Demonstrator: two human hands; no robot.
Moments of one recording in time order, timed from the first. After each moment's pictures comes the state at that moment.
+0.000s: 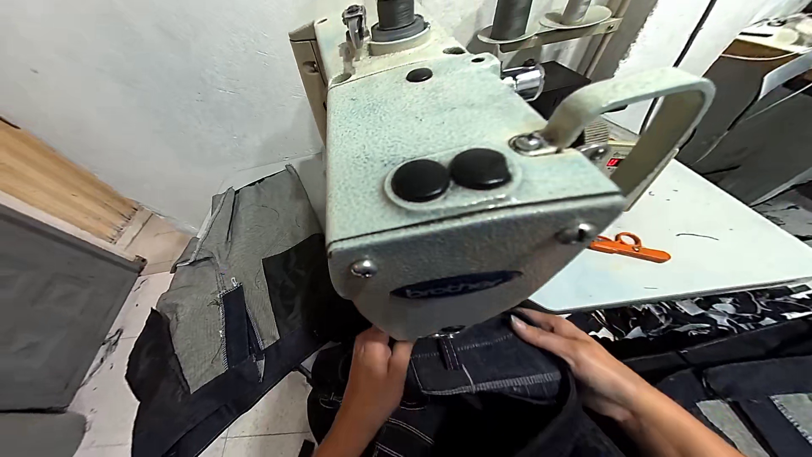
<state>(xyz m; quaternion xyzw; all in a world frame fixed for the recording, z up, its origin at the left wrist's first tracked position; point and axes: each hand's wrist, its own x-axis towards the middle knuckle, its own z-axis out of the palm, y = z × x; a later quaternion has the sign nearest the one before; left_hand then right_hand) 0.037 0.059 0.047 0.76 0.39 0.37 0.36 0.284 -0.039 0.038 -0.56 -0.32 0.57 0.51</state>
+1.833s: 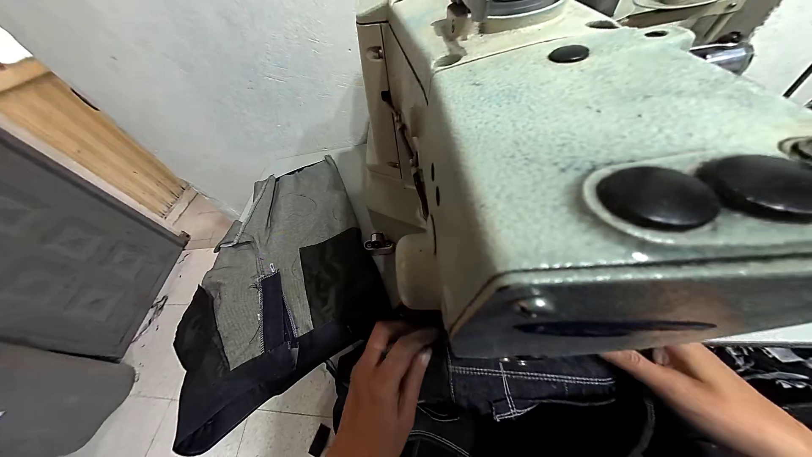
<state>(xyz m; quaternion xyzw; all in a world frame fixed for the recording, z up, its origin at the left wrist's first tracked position) -0.005 0.055 0.063 0.83 0.37 0.38 0.17 0.303 -0.030 0.049 -0.62 -0.52 0.31 0.49</state>
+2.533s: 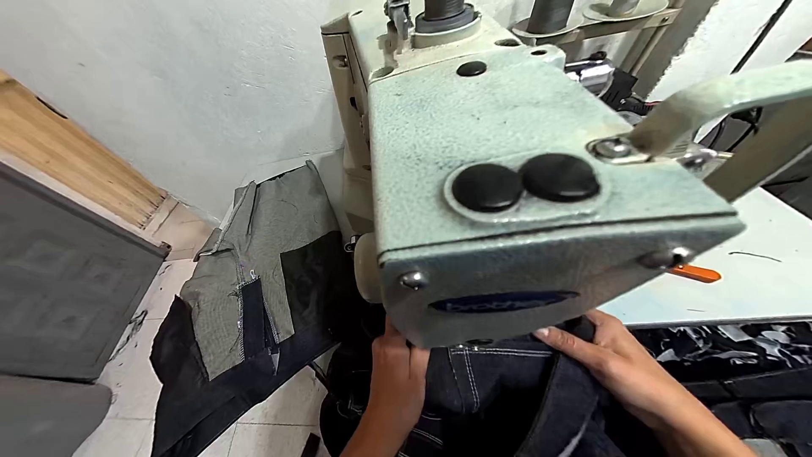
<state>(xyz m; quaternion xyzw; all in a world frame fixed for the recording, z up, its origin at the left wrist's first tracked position) 0.048 0.051 0.038 0.74 0.42 0.43 0.30 0.294 -0.029 0.032 -0.63 -0.41 0.38 0.54</state>
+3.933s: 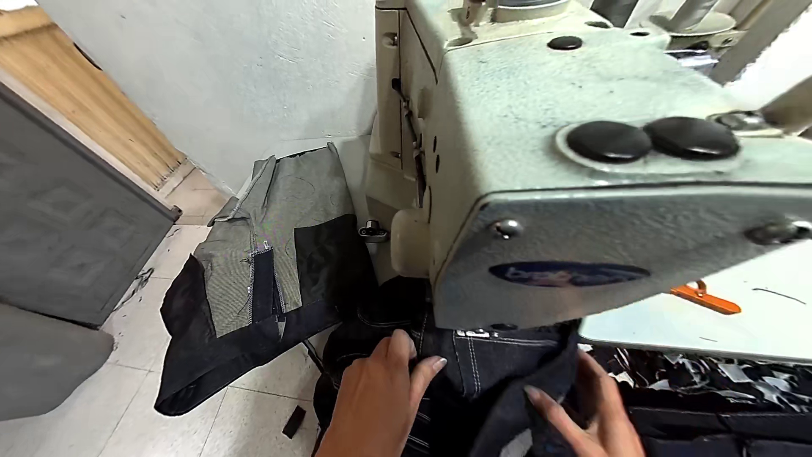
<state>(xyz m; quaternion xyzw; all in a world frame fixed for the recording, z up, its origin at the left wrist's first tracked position) 0.008 0.019 0.077 0.83 0.50 0.19 0.15 0.241 -0.089 0.003 -0.70 -0.42 0.28 0.51</state>
